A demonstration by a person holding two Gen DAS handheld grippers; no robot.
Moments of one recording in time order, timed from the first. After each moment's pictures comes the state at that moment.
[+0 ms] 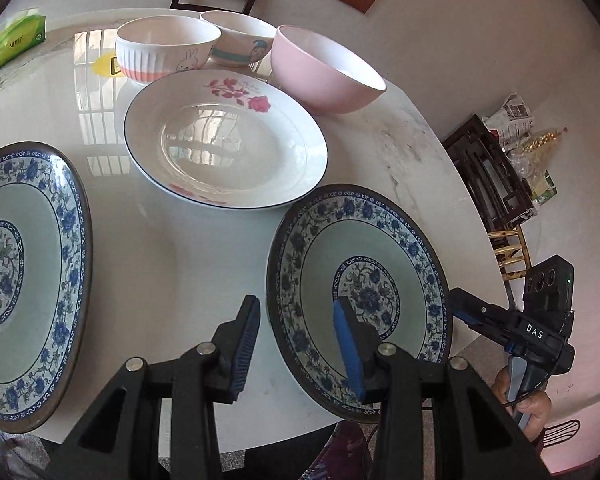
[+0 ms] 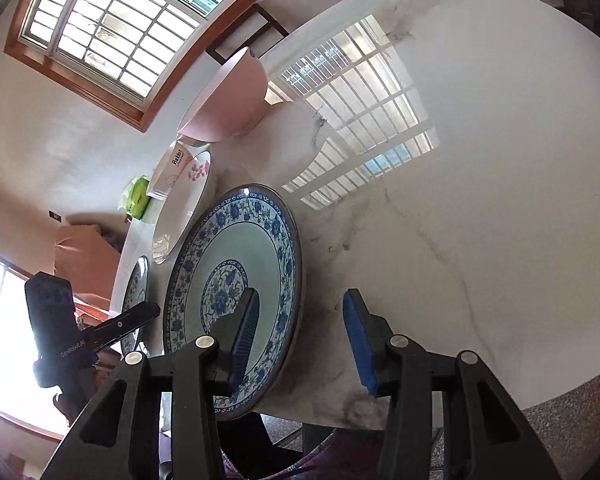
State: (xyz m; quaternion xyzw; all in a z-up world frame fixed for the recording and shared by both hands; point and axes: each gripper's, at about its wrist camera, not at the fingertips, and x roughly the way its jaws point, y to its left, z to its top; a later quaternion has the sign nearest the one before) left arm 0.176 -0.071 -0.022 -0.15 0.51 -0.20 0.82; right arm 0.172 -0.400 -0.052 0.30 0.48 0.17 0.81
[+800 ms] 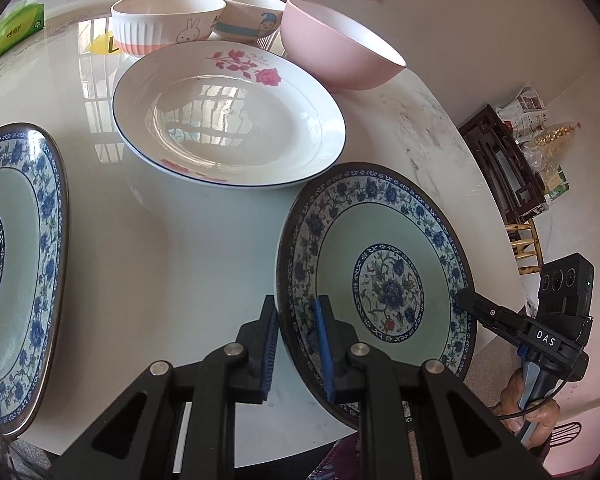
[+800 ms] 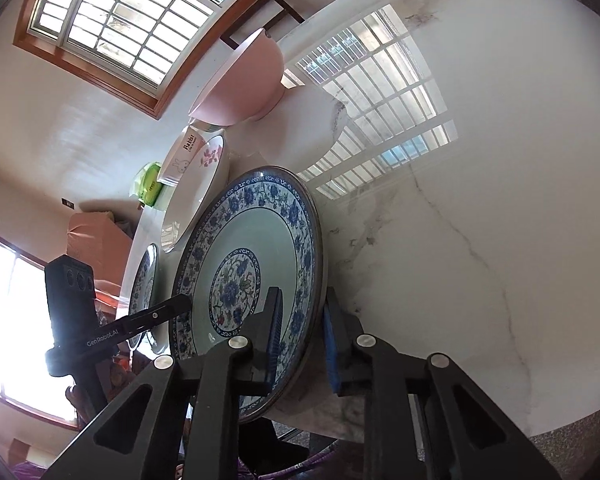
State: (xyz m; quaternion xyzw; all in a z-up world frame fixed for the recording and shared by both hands) left arm 0.184 -0.073 -0.042 -0.14 0.54 -0.18 0.81; right arm 0.179 -0.389 -0.064 0.29 0.48 0.19 0.80
